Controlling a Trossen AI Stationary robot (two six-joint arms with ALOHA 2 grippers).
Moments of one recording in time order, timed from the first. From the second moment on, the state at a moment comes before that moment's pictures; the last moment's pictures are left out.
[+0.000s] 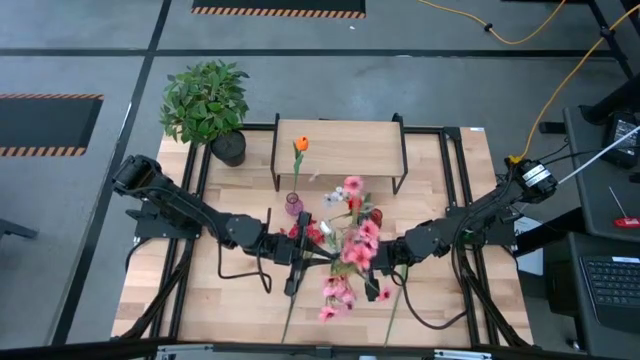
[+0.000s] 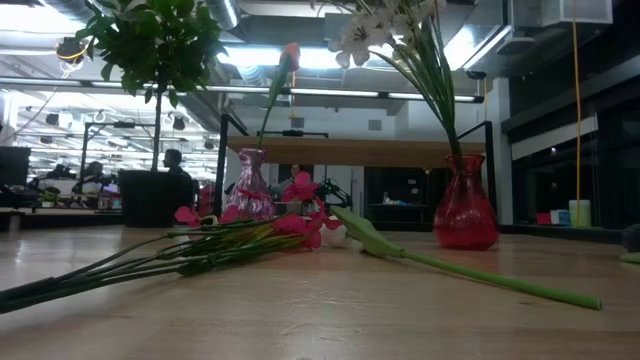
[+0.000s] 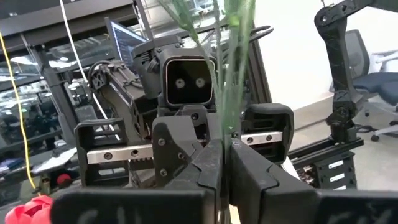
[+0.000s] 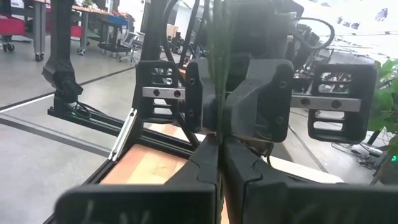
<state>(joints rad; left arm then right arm) -0.41 1.56 0.97 0.74 -0.25 0.29 0.51 1.49 0.92 0.63 0.36 -0.27</state>
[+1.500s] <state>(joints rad) -0.62 1.45 0.96 0.38 -0.68 0.17 0.70 1.10 0.99 0.03 0.72 -0.15</state>
